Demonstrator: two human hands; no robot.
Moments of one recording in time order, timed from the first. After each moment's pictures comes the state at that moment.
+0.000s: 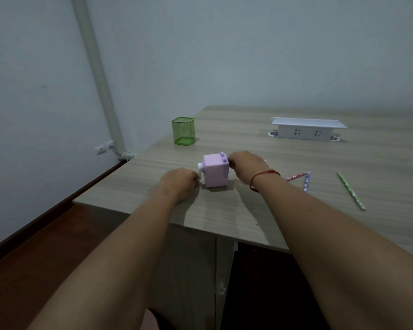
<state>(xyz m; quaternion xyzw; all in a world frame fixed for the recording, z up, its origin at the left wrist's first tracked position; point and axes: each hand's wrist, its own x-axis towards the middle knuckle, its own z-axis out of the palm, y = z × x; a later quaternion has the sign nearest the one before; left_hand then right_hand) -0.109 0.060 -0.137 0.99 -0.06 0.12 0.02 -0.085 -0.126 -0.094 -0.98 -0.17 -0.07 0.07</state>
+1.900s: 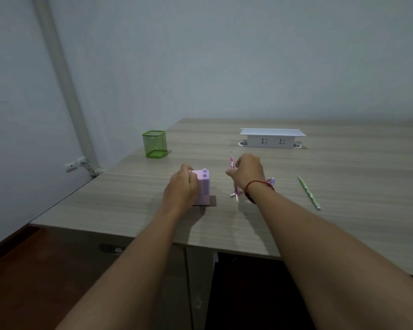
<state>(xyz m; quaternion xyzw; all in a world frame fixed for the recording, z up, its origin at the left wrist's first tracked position) -0.116 -0.023 -0.138 0.91 -0.01 0.24 0.35 -0.089 -0.189 -0.101 -0.92 0.03 -0.17 0.34</state>
